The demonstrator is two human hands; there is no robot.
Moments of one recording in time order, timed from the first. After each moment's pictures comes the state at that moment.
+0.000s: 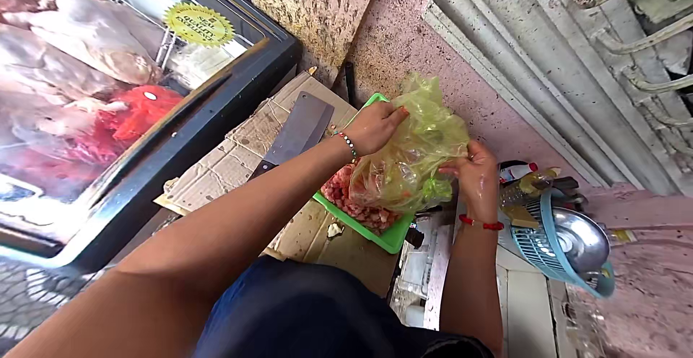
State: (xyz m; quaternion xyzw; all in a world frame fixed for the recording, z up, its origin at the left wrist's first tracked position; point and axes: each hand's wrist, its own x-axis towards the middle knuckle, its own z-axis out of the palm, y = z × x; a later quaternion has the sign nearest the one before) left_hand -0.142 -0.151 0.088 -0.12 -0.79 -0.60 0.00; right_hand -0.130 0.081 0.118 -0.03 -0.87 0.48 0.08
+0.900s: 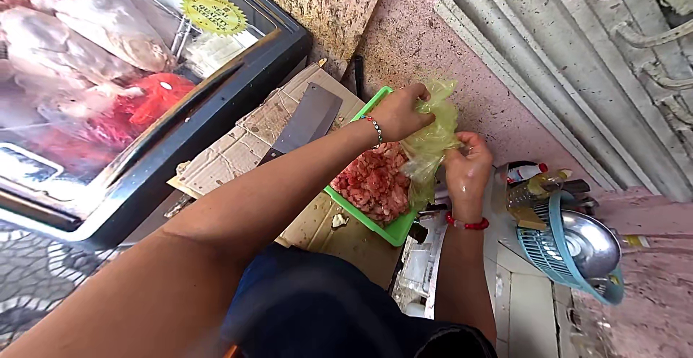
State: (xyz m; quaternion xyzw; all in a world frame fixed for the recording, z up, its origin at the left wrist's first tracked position) left_hand -0.157 -0.134 0.099 -0.14 -0.80 -0.59 0.00; right_hand -0.111 0.055 0.104 0.06 -0.89 0.41 0.19
